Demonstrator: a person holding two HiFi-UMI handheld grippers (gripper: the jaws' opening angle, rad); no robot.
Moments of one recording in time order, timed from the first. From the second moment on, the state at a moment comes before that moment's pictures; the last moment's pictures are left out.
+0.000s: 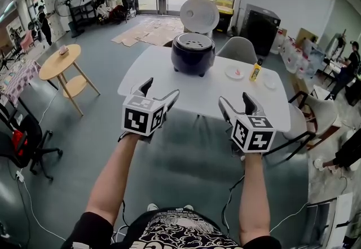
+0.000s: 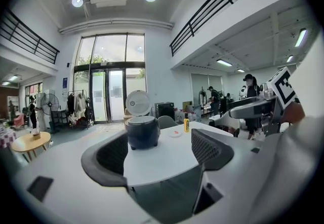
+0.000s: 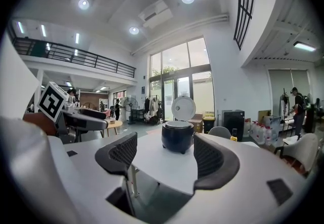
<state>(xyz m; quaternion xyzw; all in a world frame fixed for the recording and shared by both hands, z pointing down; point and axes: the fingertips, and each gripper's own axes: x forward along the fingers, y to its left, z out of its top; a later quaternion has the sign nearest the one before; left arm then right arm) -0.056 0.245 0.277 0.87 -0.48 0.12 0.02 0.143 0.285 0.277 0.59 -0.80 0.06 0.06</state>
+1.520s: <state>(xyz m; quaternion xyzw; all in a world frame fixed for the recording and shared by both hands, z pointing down) -0.032 0.014 0.333 0.86 -0.50 0.14 0.04 0.168 0.052 0.348 0.57 -0.81 0.09 0.08</state>
